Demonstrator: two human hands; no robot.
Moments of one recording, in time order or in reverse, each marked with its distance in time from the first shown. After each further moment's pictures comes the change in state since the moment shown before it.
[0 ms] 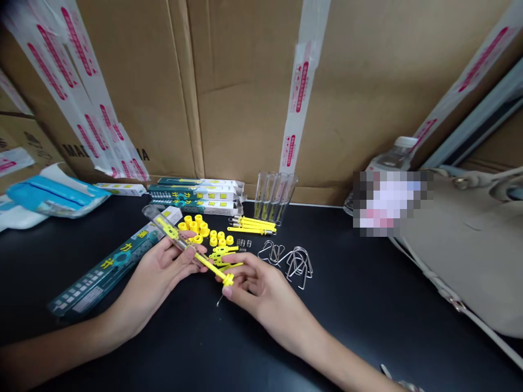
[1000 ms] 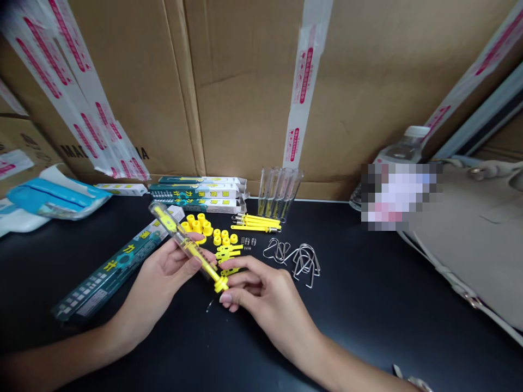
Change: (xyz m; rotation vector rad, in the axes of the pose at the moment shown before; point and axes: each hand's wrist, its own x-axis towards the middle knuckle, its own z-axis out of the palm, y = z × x) left_hand -0.002 0.003 0.003 0.051 -0.064 0.028; right_hand 0.000 0.011 0.011 0.076 0.099 -0.028
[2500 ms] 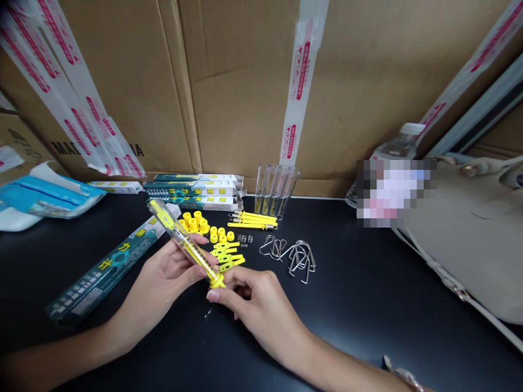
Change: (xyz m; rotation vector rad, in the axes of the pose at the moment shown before) left_hand -0.003 -0.002 0.001 0.016 -0.101 -0.018; right_hand 0.000 0.000 0.005 -0.302 -0.061 -0.002
